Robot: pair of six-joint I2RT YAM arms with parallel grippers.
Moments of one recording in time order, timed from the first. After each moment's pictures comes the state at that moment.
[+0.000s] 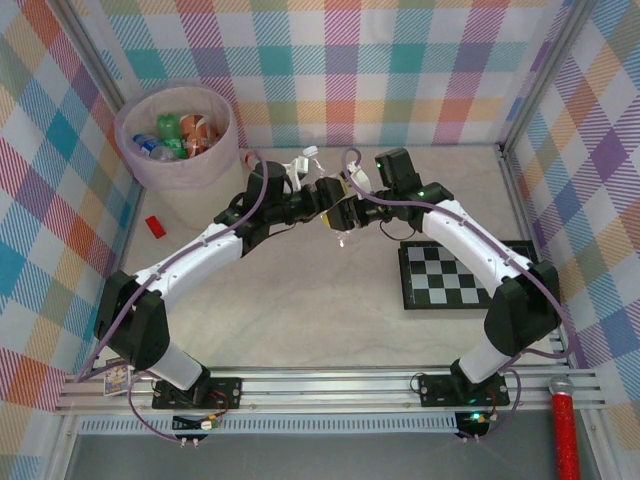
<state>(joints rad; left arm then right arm) -0.56 1.54 1.21 -0.02 0.42 -0.94 0.51 1.59 1.40 -0.56 -0.65 0.10</state>
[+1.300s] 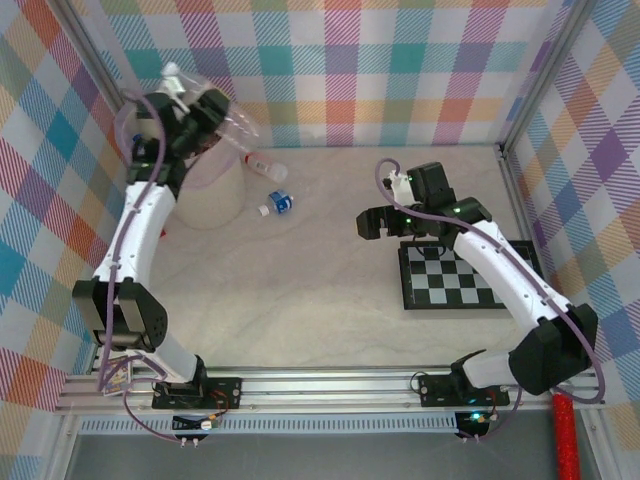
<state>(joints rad) -0.01 1.60 1.63 -0.17 0.29 -0.84 0.43 1.37 1.26 -0.76 -0.27 0.21</state>
